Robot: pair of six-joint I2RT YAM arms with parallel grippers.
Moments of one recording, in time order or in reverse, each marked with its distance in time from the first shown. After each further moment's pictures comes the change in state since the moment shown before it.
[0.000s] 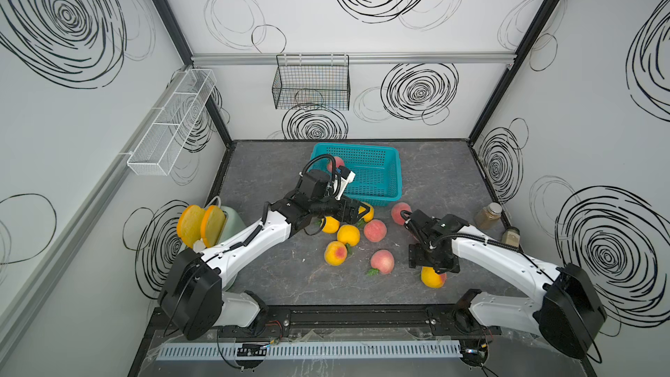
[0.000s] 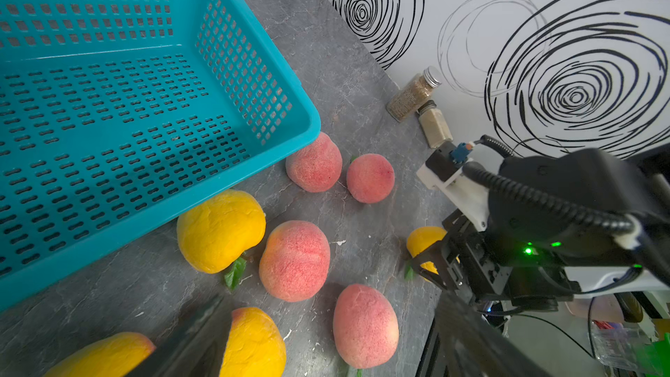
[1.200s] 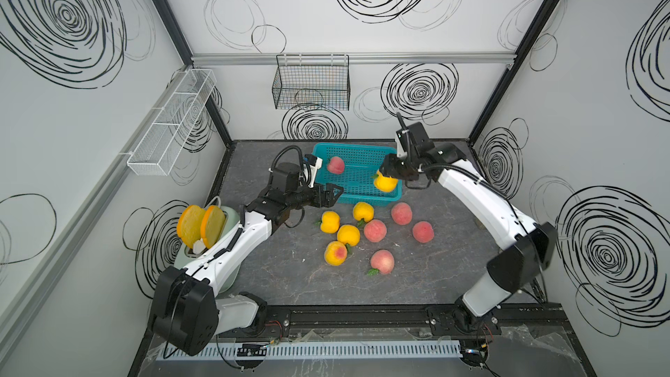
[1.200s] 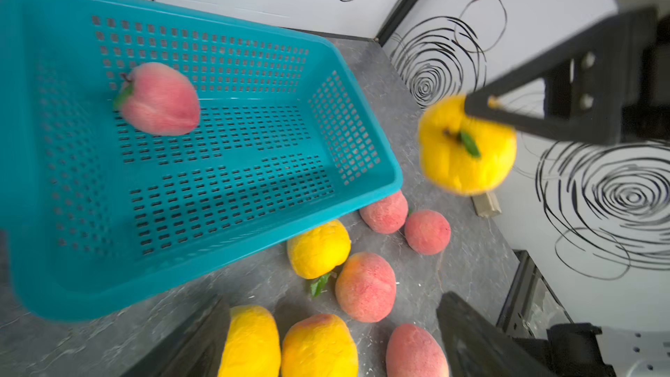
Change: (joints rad) left arm 0.270 -0.086 -0.056 0.009 -0.034 -0.048; right arm -0.195 0.534 1.089 0.235 -0.179 -0.293
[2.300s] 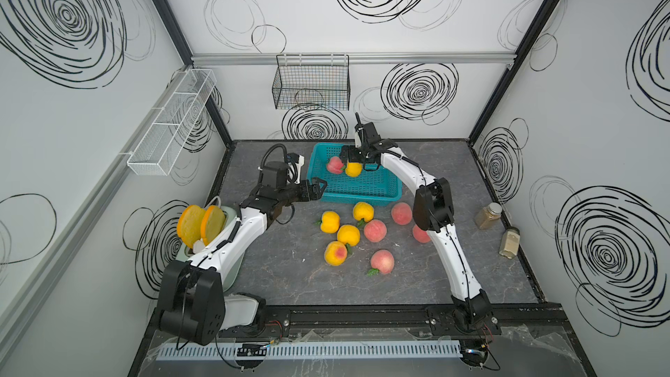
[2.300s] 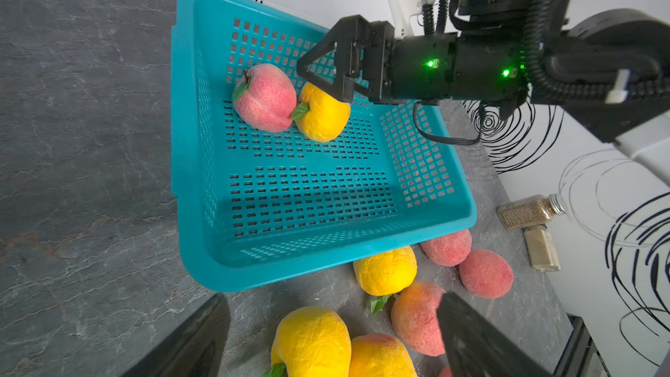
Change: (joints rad) left arm 0.100 0.055 -0.013 0.007 -0.056 -0.014; right arm -0.005 0.734 0.510 0.254 -0.082 -0.175
